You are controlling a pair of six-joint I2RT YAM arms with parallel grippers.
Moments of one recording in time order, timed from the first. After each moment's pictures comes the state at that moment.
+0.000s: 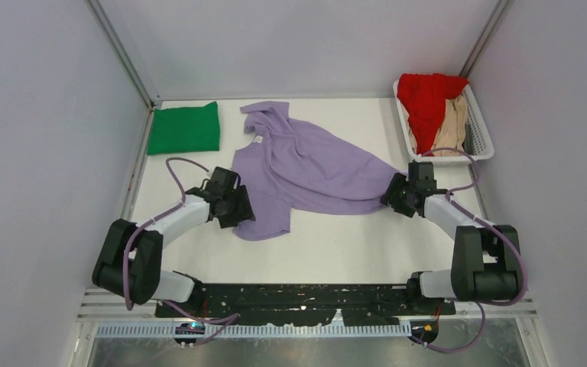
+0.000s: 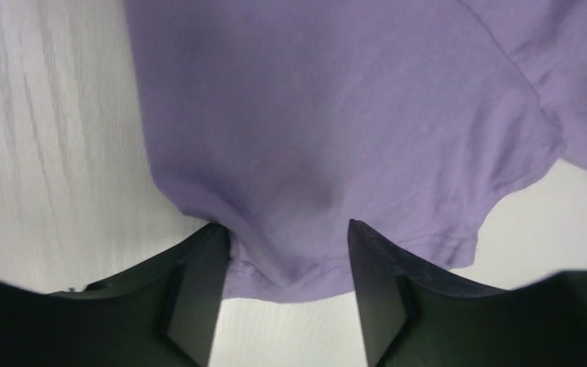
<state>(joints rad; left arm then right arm) -0.37 1.36 0.67 -0.41 0.05 -0.66 0.00 1.32 0.59 -0.24 -0.08 0.49</state>
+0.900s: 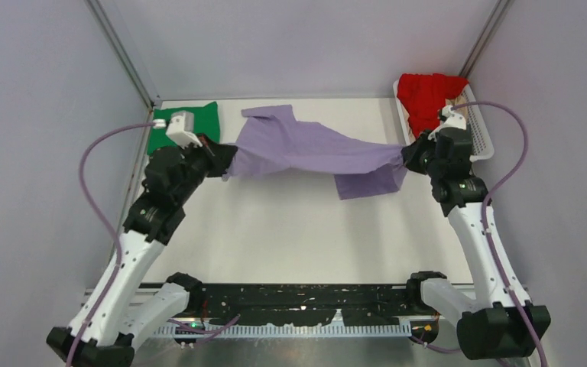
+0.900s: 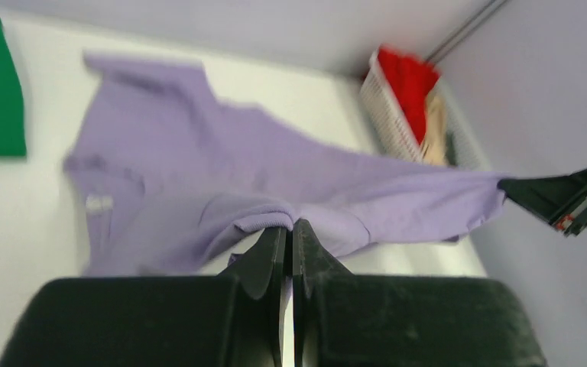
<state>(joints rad) -0.37 0.90 0.96 -0.28 0.04 -0.53 0.03 1.04 0.94 -0.41 -0.02 0.37</state>
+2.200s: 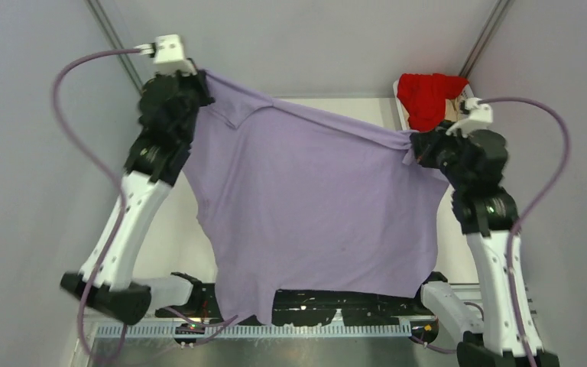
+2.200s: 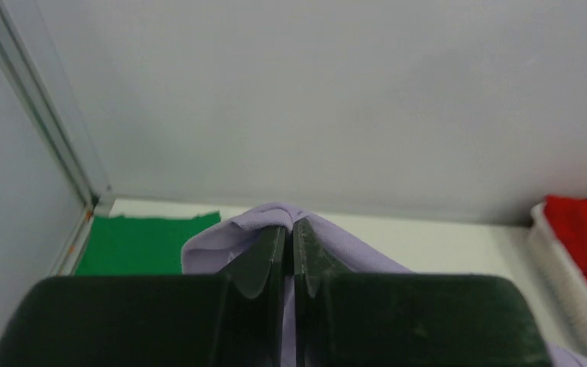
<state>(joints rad) -0.37 1.15 1.57 -0.23 -0.33 -0.10 0.04 0.79 1.25 -0.58 -0.12 0.30</state>
